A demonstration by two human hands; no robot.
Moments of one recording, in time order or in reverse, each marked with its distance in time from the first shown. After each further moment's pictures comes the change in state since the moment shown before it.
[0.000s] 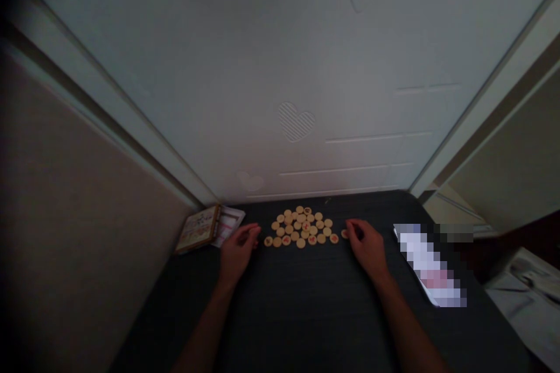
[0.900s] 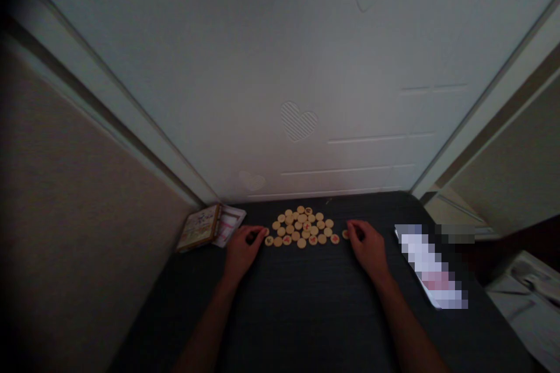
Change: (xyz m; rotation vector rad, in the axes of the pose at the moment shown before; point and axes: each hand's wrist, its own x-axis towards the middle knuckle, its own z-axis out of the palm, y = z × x) left_hand 0.009 -0.020 0.001 0.446 -0.034 0.296; right_hand 0.001 0.001 0.001 -0.023 -0.008 -0.003
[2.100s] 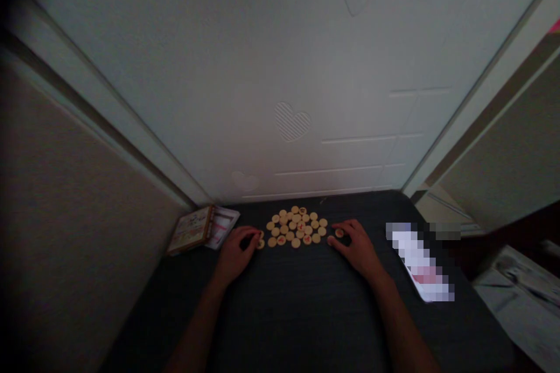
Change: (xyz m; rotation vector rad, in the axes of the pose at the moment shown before) left_hand 0.000 -0.003 -0.007 -0.052 -0.115 0.122; right_hand -0.001 0.000 -0.006 -0.025 -0.268 -0.166
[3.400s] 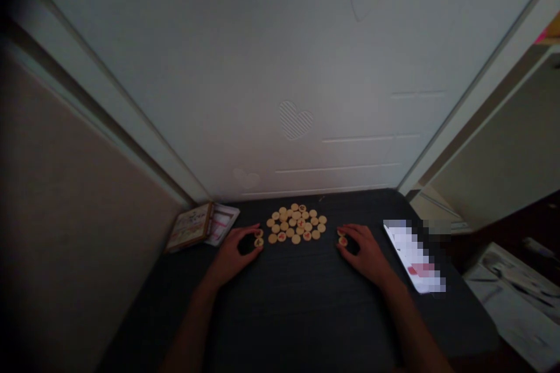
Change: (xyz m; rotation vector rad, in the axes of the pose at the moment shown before) left_hand -0.011 0.006 -0.023 -0.065 -0.158 0.020; right_hand -0.028 0.010 -0.017 -0.087 0.027 -0.113
